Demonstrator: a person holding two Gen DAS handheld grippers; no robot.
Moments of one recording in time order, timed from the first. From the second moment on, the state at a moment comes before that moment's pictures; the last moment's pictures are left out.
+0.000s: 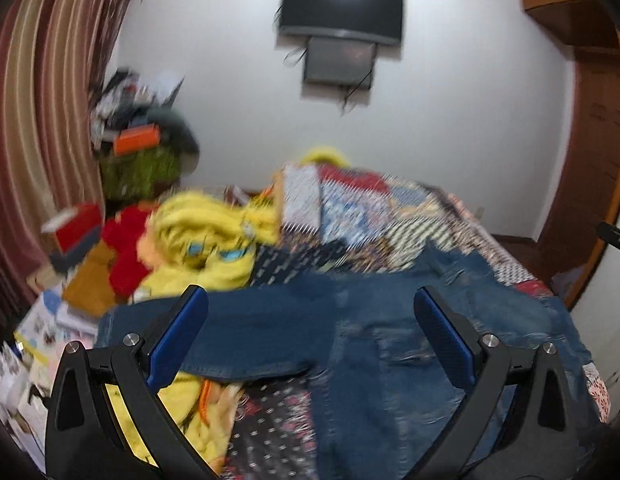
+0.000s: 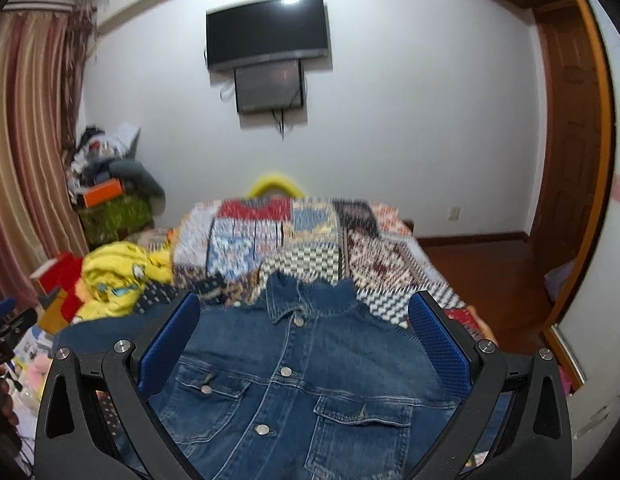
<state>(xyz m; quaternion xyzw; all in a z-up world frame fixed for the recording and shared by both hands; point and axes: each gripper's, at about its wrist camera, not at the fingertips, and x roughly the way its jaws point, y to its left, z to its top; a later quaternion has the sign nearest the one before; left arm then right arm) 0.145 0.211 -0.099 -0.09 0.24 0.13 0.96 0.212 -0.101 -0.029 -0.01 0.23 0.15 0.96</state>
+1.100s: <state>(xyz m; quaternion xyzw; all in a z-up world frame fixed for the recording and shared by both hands) 0.183 0.425 -0.308 -0.46 0.39 0.17 0.78 0.300 -0.068 -0.165 -0.07 0.48 0.17 0.86</state>
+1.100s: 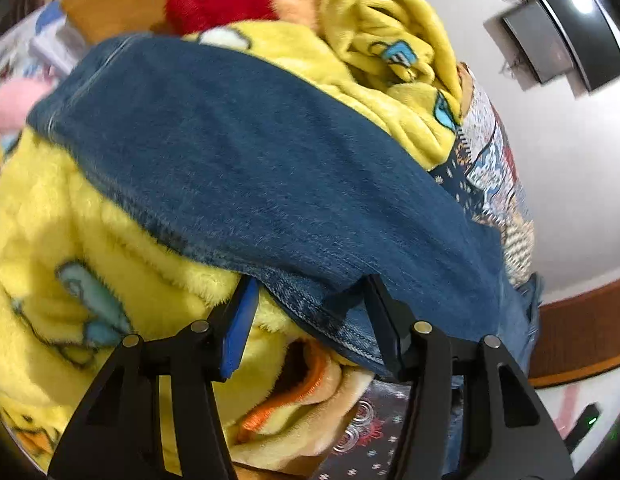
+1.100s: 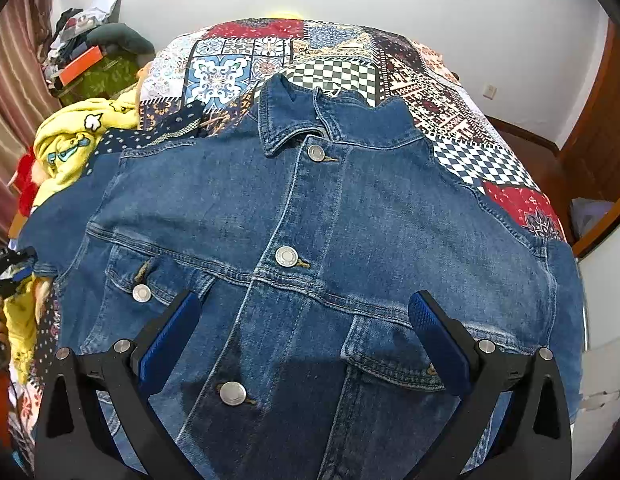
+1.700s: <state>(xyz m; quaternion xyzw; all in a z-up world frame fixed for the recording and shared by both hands) 0.200 0.429 -0.265 -0.33 0.40 0.26 0.82 0.288 -0.085 -0.152 -0.06 0.47 0.17 0.87</state>
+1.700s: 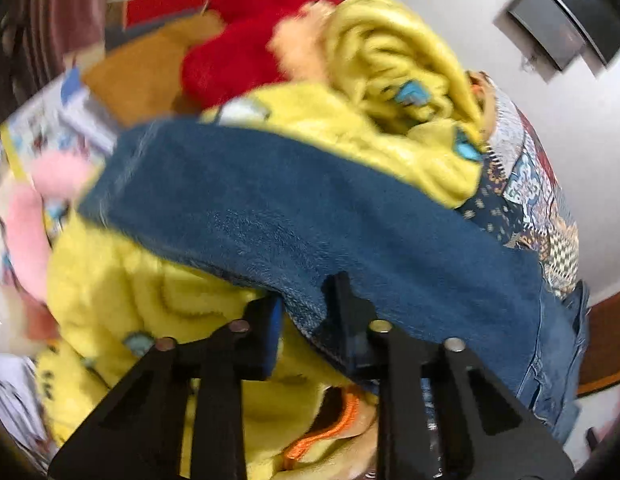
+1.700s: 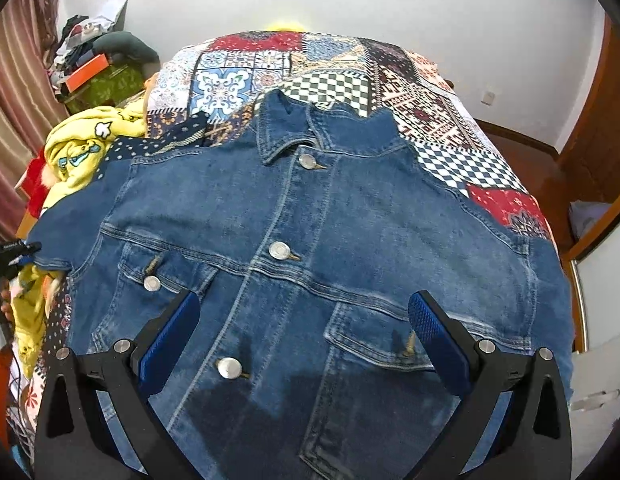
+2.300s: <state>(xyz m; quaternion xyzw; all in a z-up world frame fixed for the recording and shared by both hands) 0.306 0.208 -0.068 -0.13 0.28 0.03 0.95 0.281 -0.143 -0.130 0.00 0.45 0.16 0.88</state>
